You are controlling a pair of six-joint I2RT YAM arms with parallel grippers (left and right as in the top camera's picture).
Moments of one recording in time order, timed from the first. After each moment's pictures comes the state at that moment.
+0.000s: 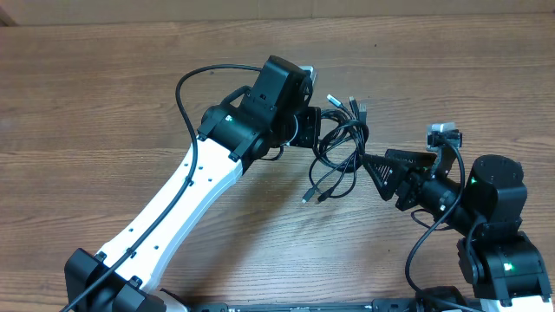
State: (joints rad) left arm -0.60 1.62 1.53 -0.80 0.24 -0.46; right arm 0.11 0.74 0.82 -0.53 -0.56 0.38
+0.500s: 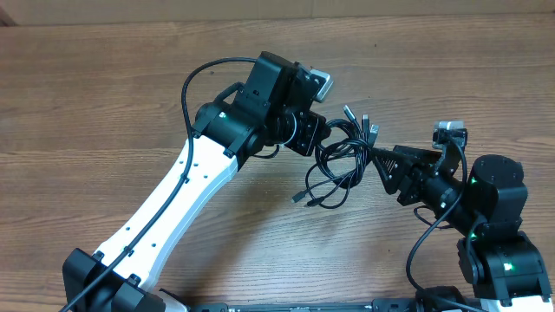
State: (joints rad) left arm -0.57 1.62 1.53 -0.78 0.47 -0.18; right arm 0.11 0.74 0.82 -0.53 -0.47 0.38
